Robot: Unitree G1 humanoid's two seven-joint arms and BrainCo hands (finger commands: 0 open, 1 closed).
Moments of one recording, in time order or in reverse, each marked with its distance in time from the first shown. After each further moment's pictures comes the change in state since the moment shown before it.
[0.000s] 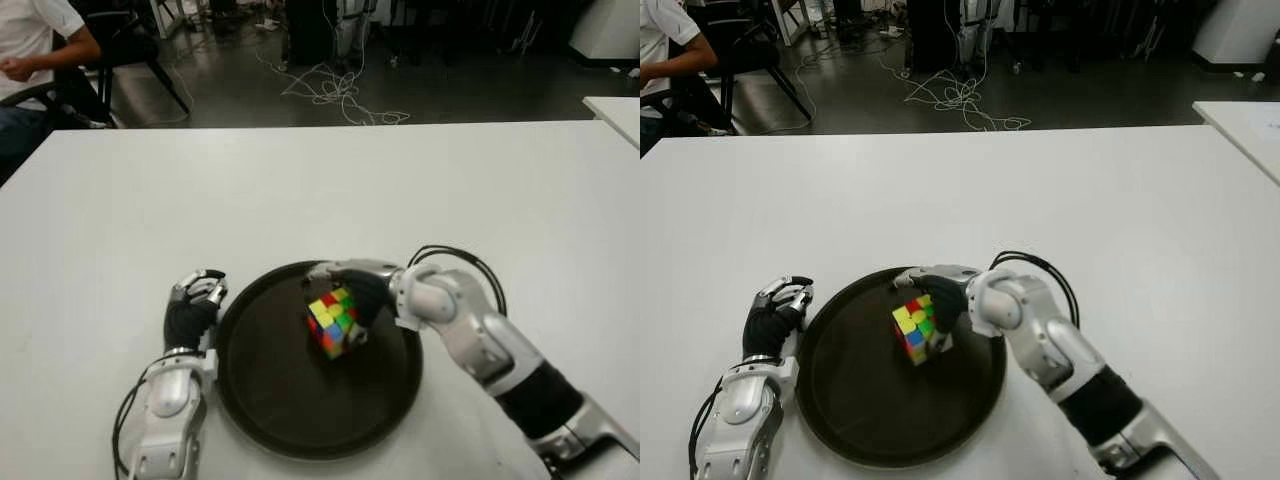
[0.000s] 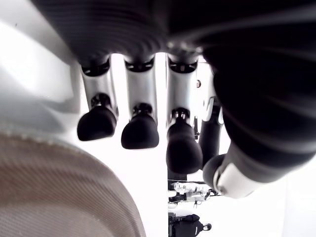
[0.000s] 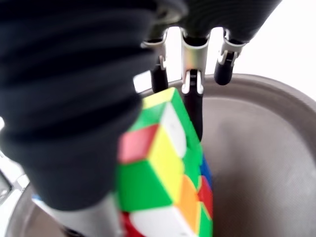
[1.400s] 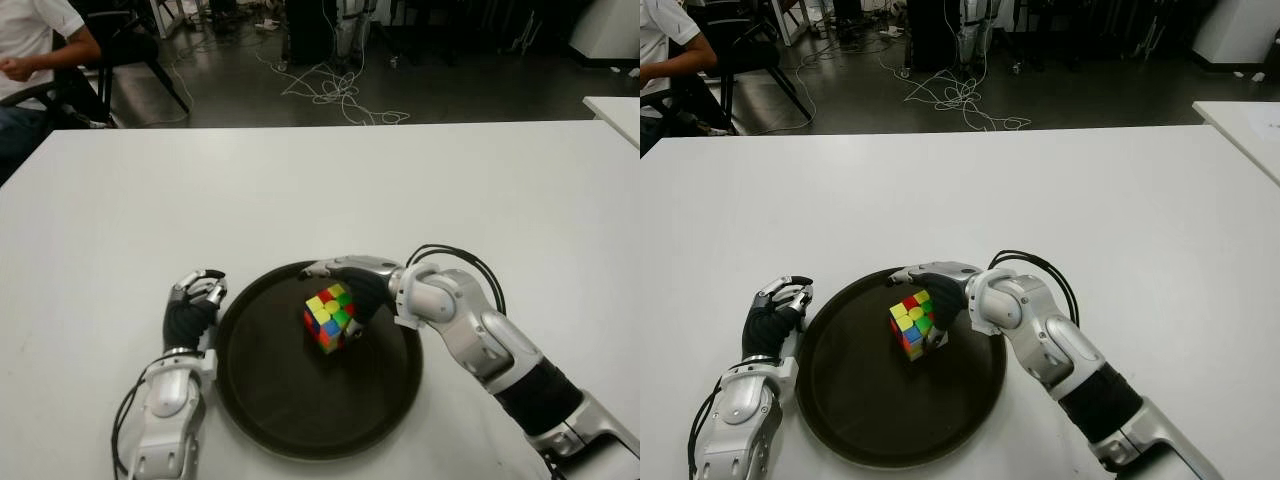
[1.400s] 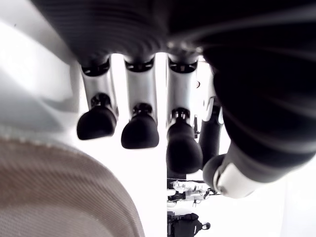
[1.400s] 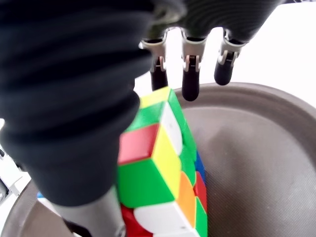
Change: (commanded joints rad) left arm -0.002 0.006 0.003 0.007 0.002 -0.007 -0.008; right arm -0.028 -0.025 -0.002 -0.007 0.006 -0.010 0.024
